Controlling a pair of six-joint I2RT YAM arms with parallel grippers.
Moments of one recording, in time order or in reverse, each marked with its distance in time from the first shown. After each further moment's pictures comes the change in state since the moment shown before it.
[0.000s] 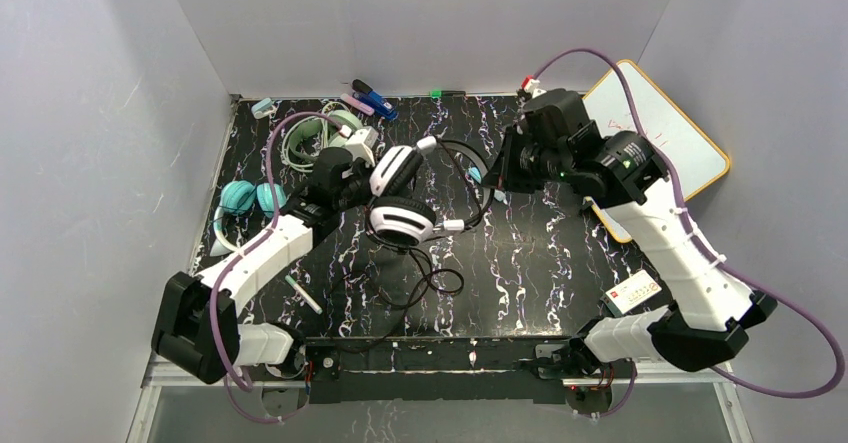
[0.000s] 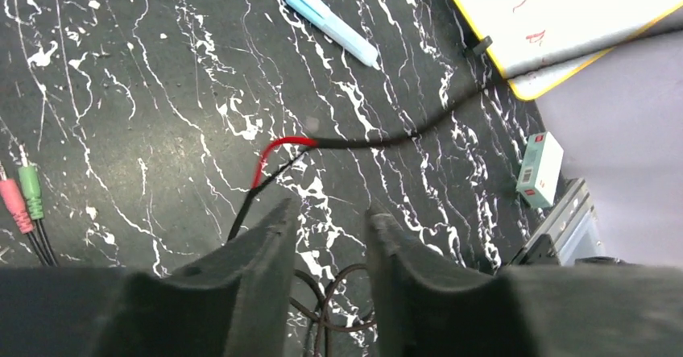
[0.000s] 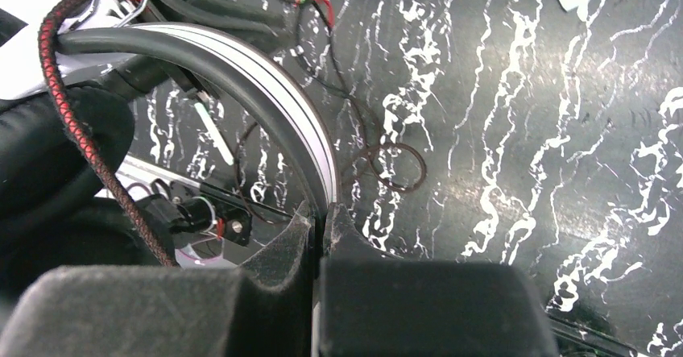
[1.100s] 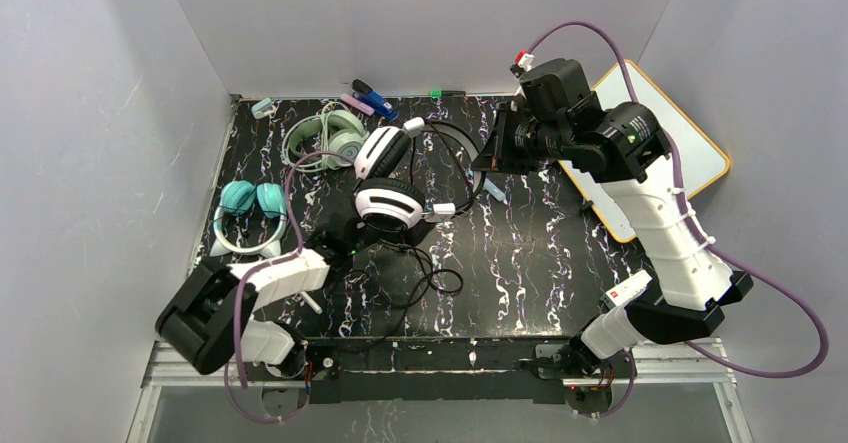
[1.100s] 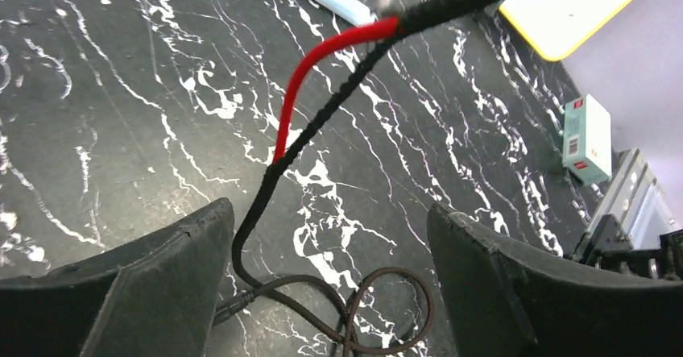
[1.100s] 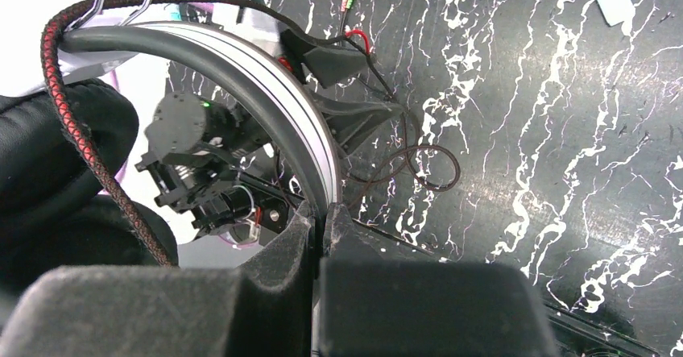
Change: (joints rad) left arm -0.145 0.000 -0.381 0.523 -0.154 0.026; right arm 0.000 0.191 0.379 -0.158 -0.070 0.007
